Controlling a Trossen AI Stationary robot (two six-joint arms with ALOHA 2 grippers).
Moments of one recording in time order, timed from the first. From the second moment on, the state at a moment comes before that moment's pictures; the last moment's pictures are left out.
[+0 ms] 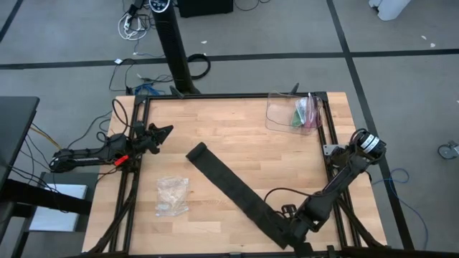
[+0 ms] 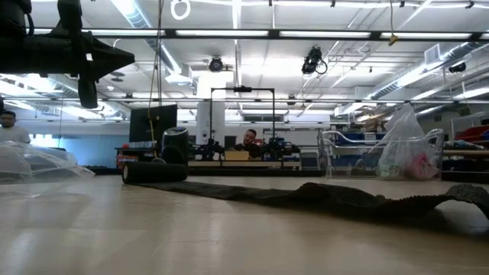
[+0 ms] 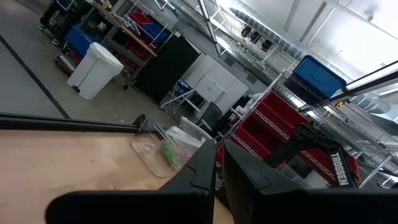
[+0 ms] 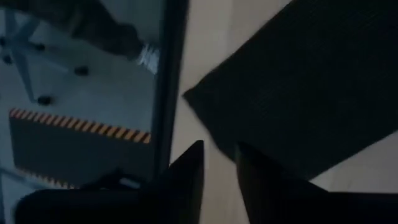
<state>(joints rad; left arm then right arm) 0.06 0.02 0.01 0.26 -0.41 -0.67 0.83 1.76 1.14 -0.54 -0.13 0.75</state>
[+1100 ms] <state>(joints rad) 0.06 0.02 0.01 0.26 -0.40 -0.72 0.88 1.77 0.94 -0.32 -0.28 1.09</state>
